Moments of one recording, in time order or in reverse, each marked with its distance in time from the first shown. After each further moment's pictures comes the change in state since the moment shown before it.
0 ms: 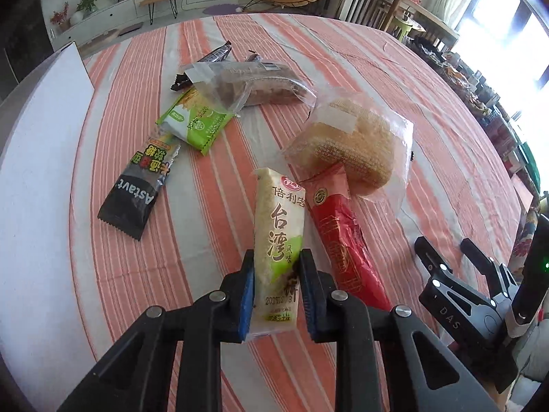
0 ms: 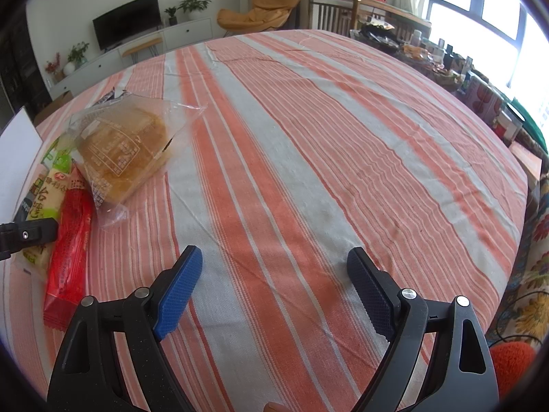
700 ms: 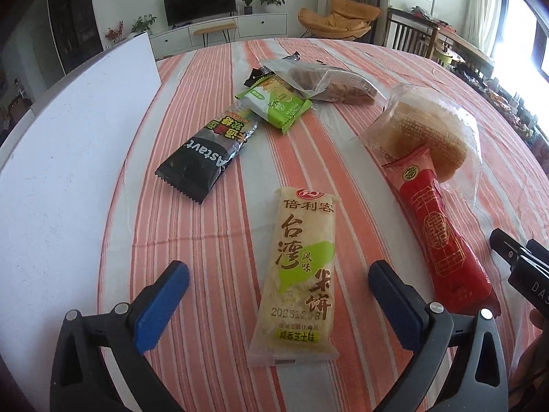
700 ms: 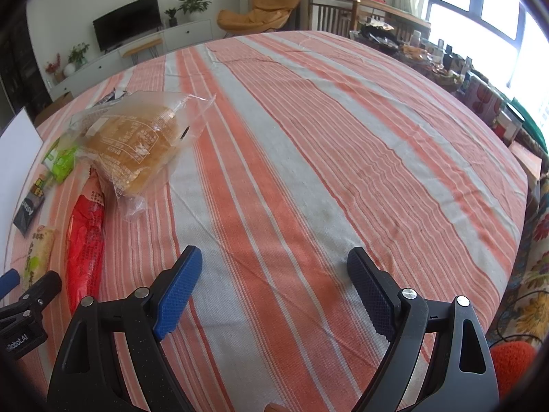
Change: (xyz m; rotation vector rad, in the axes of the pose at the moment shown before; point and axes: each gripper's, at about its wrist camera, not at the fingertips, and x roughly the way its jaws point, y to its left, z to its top) left arm 0.027 0.021 -0.049 -0.065 -0.205 0.199; right arm -0.001 0.000 0.000 -0.002 -0.006 0.001
